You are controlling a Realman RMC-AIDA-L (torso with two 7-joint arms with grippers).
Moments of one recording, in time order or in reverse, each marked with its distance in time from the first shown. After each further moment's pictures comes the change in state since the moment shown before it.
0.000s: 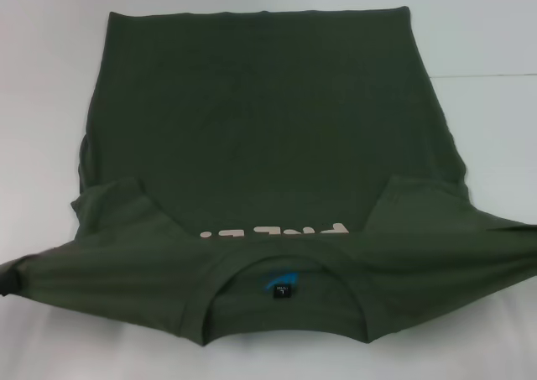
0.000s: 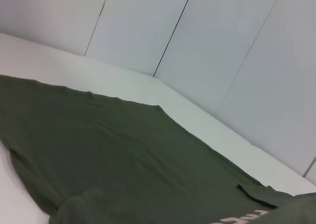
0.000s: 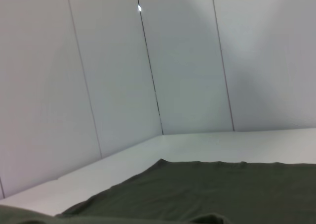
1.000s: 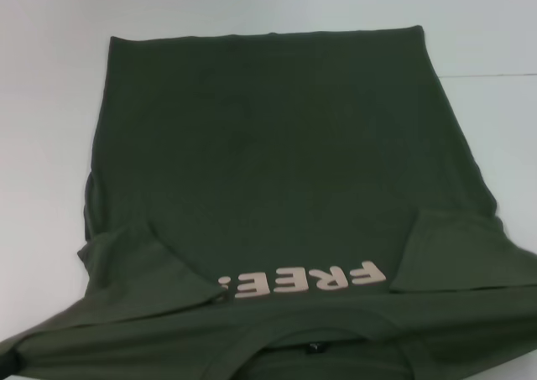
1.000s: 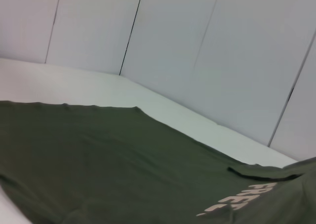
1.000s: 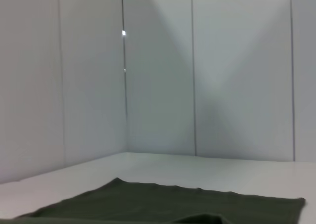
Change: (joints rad) left arm 0.139 -0.046 0.013 0.032 0.010 0.142 0.255; right arm -0.164 0.007 0.113 0.039 -0.001 -0.125 -0.240
